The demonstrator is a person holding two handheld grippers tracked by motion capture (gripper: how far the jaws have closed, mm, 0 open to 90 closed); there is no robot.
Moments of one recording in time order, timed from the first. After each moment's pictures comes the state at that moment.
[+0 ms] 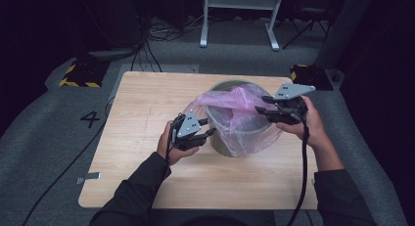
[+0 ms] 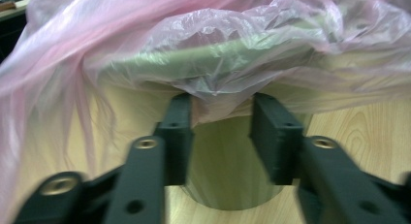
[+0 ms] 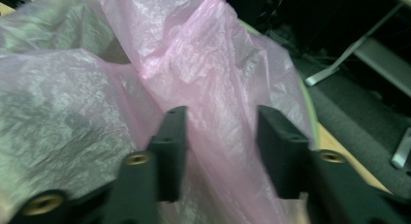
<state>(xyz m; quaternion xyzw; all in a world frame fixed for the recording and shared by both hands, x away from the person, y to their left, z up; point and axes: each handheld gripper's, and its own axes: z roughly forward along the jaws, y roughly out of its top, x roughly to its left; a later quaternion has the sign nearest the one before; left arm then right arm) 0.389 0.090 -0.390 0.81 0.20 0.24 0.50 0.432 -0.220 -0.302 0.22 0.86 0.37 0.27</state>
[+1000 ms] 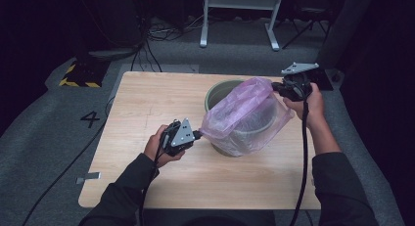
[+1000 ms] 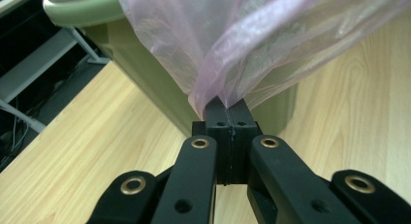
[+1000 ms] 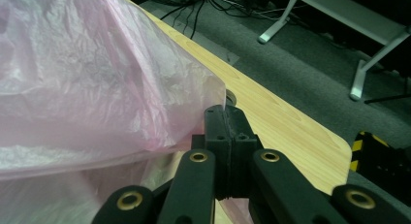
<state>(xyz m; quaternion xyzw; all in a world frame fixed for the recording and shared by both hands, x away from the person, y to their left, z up) 0.374 0.116 -0.396 0.86 0.13 0.24 0.43 0.507 -0.255 -0.307 0.36 0.82 0.34 0.29</state>
